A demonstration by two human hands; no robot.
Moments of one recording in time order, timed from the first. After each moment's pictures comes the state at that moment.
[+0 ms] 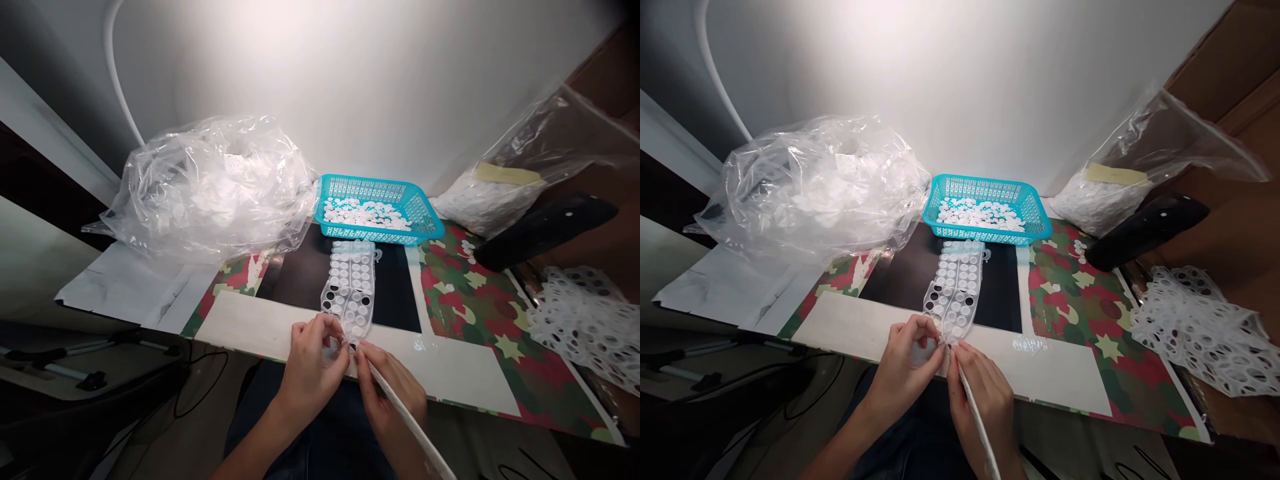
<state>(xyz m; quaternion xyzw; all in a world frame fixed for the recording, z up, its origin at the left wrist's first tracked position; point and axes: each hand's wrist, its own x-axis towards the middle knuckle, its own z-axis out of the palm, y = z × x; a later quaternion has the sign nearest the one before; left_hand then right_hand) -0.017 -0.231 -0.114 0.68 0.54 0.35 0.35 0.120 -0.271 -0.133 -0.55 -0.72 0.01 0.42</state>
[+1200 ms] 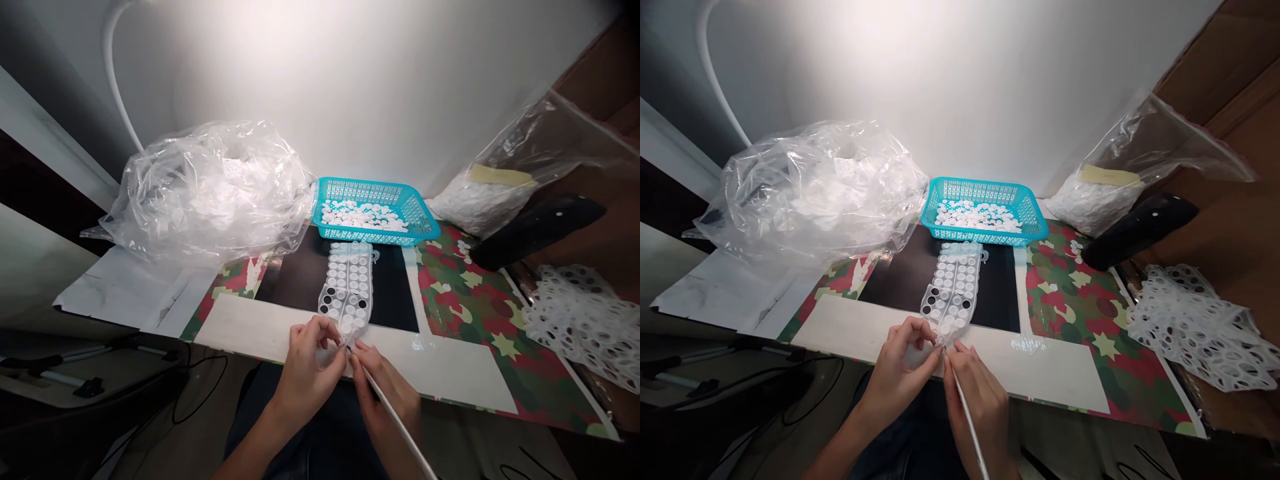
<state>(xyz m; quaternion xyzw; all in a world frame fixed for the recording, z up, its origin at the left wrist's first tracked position) -0.022 -0.232 -0.112 0.67 0.52 0.37 0.37 0.116 -0.276 -0.138 -0.55 -0.73 0.00 0.41</state>
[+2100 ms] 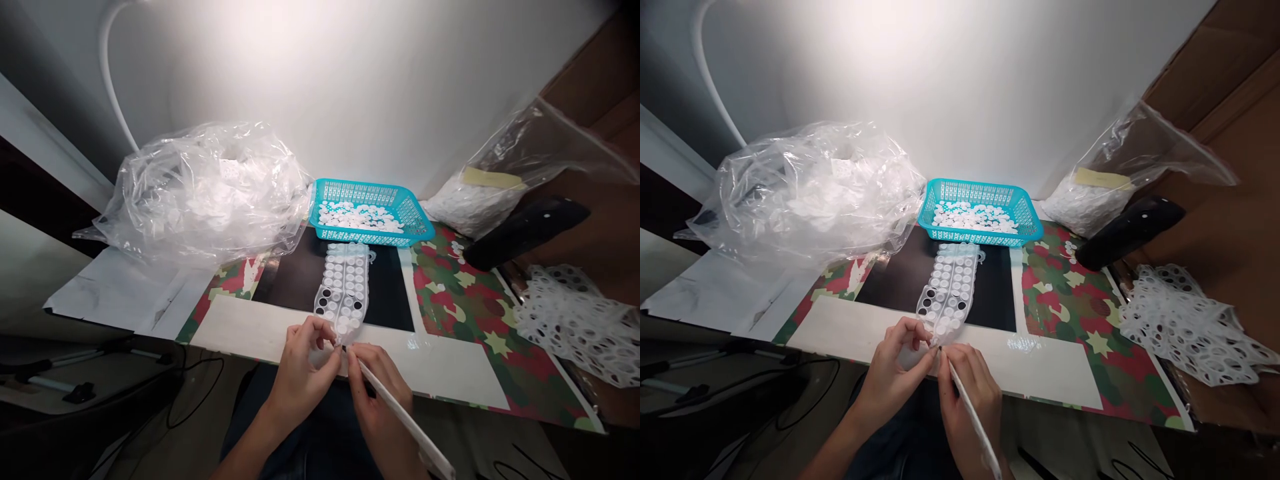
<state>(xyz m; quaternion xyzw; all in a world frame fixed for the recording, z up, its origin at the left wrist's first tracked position) -0.027 -0.231 -0.113 0.66 0.51 0.39 0.39 0.106 -0.272 -0.123 -0.57 -0.68 0.13 0.44</state>
